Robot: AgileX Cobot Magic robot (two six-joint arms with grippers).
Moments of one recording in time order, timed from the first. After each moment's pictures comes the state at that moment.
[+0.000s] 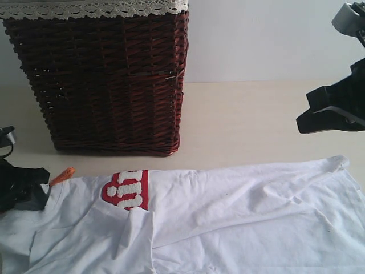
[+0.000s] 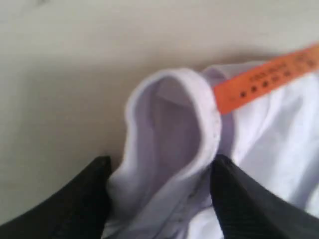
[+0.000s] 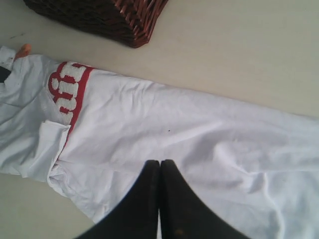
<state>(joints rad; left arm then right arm) 0.01 1.80 -0.79 -0.58 0.55 0.46 0.08 1.24 -0.87 0.66 0.87 -0.55</state>
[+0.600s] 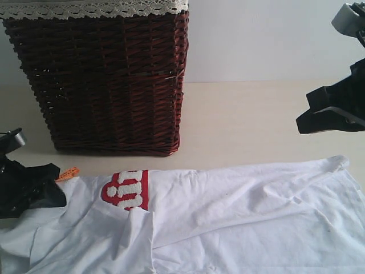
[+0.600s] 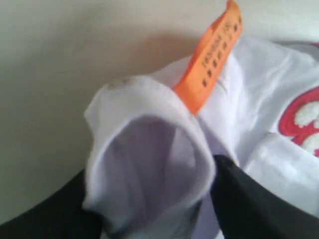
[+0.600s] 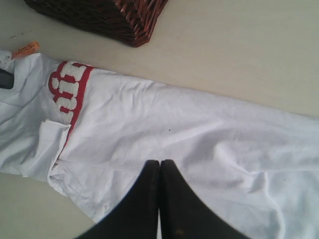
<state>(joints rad) 0.01 1.82 -0.77 -0.87 0.65 0.66 0.08 1.24 -0.87 0.66 0.87 -0.55</state>
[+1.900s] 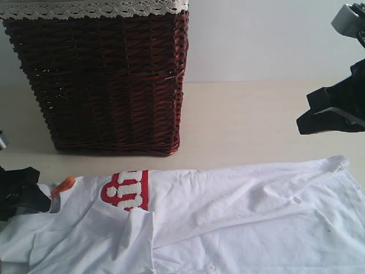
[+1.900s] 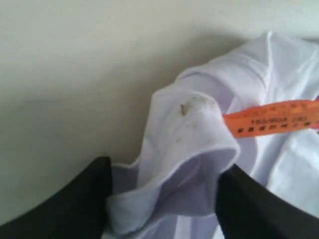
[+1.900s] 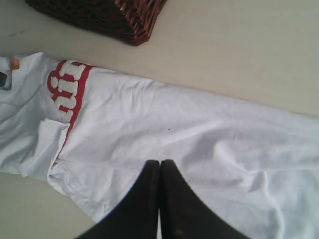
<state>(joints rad) 0.13 1.81 -0.74 -0.87 0.67 0.78 0.08 1.24 -0.87 0.65 0.87 -0.55</state>
